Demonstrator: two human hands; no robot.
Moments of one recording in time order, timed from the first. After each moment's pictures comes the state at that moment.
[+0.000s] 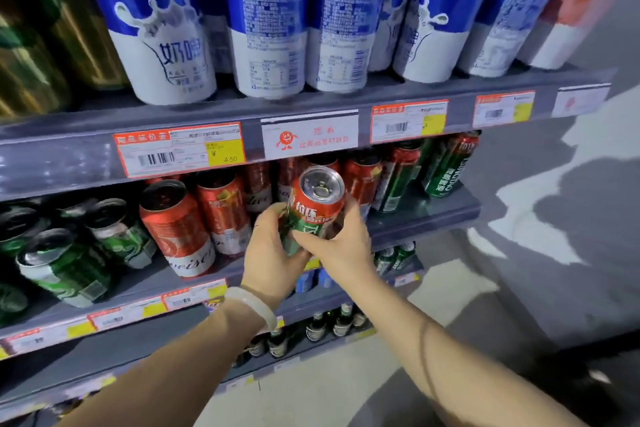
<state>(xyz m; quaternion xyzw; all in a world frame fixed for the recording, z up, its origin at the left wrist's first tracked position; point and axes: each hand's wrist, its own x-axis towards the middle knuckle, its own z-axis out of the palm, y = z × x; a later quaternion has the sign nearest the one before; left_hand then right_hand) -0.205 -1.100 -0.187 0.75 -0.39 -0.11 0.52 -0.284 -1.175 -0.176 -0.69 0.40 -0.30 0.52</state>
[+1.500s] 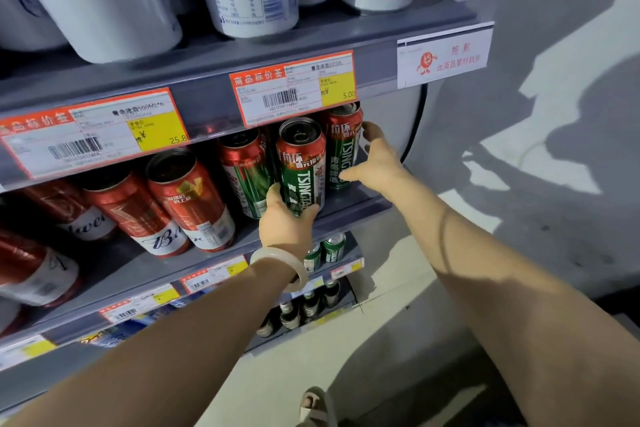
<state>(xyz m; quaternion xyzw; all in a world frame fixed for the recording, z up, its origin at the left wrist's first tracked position) -0.347 -1.335 -0.207 0.83 -0.23 -0.26 0.44 -0.423 -1.478 -0.181 -0.73 0.46 -0.18 0.46</state>
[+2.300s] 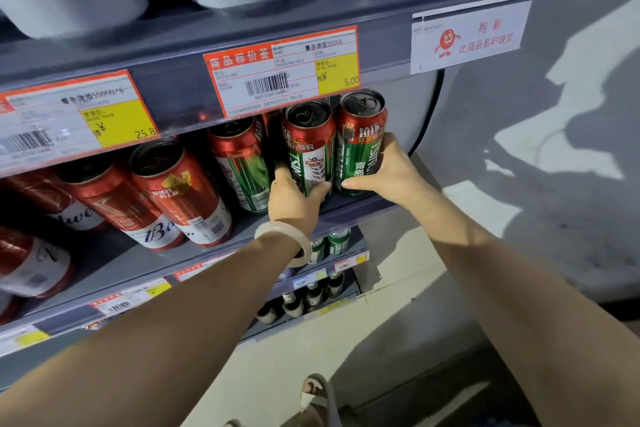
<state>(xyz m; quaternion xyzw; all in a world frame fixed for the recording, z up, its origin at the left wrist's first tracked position) -0.335 -1.370 -0.219 0.84 -0.23 -0.25 0.43 -0.440 -1.494 -0.216 -0.78 0.43 -0.15 0.43</state>
